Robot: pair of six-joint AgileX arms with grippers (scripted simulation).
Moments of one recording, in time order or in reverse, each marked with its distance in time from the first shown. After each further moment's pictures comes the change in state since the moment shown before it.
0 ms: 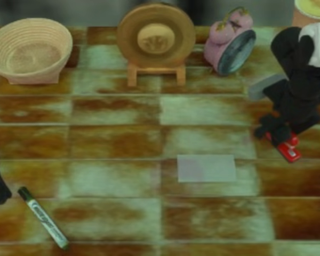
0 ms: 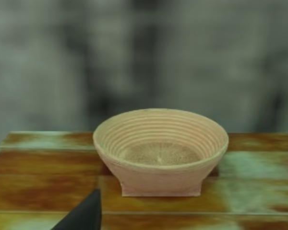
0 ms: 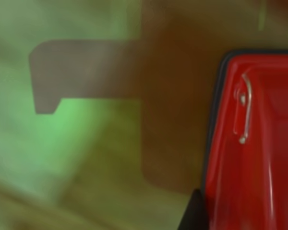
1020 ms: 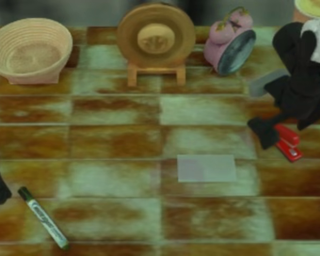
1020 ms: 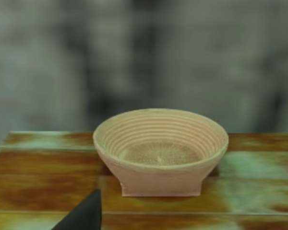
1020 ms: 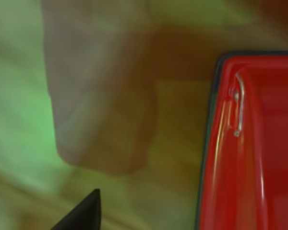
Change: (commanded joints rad) left arm 0.000 0.000 0.000 0.000 0.000 0.000; right arm -0.001 -0.008 0.013 -0.017 0.000 0.000
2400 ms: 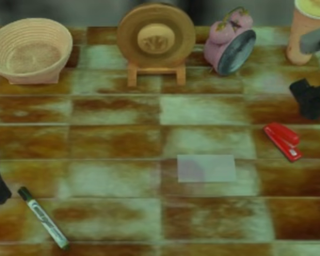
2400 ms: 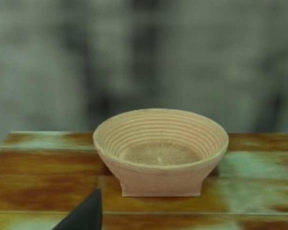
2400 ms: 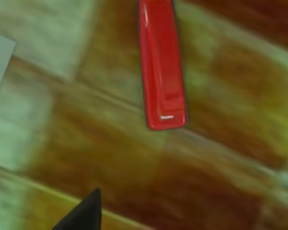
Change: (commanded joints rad) left arm 0.000 0.000 0.000 0.000 0.000 0.000; right arm -0.049 -0.499 -0.152 -0.107 0.004 0.056
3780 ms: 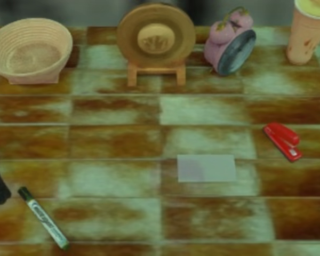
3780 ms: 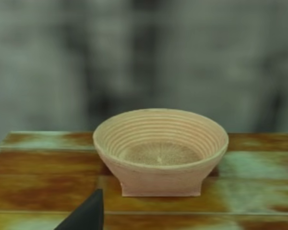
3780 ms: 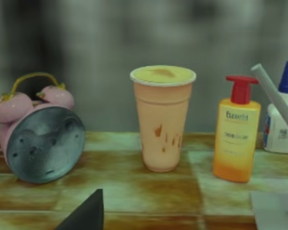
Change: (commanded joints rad) left arm 0.000 0.000 0.000 0.000 0.000 0.000; right arm -0.174 -1.723 -1.398 1.002 -0.001 0.245
